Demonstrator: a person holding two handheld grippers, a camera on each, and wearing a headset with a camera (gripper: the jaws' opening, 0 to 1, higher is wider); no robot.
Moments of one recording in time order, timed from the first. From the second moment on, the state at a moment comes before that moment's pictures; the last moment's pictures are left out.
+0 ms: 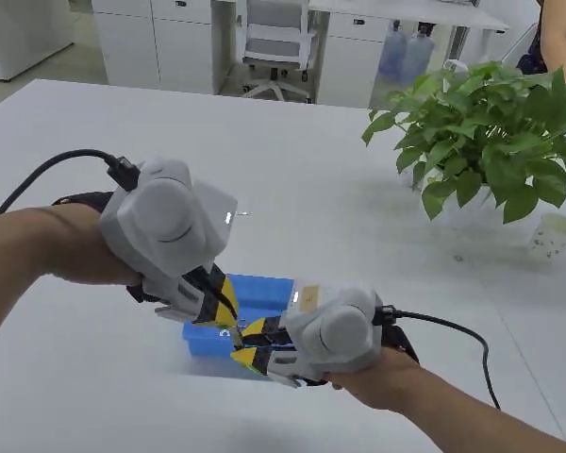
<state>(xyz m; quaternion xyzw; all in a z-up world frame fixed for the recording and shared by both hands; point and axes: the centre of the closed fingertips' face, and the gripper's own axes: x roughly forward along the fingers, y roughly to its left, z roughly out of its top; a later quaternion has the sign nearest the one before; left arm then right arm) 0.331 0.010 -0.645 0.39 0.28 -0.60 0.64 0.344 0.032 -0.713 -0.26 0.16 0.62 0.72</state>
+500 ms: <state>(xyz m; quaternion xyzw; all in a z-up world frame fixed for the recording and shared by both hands) 0.326 0.025 -0.663 0.40 0.29 -0.59 0.64 0.337 0.021 -0.721 -0.32 0.17 0.62 0.69</state>
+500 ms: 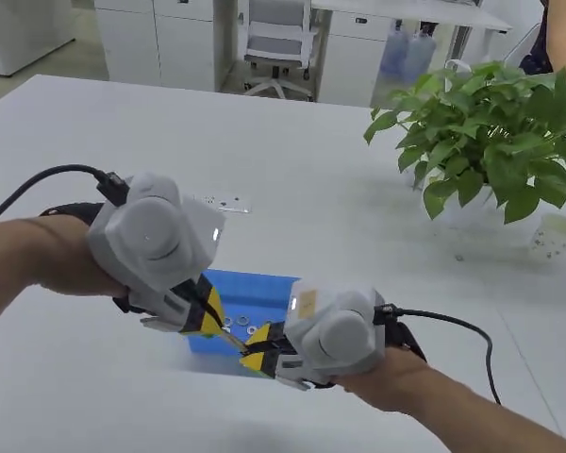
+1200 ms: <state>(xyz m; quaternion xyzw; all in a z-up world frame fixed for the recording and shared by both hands) 0.319 0.041 -0.704 0.41 0.31 -0.58 0.64 0.326 0.012 -0.731 -0.37 0.19 0.63 0.66</state>
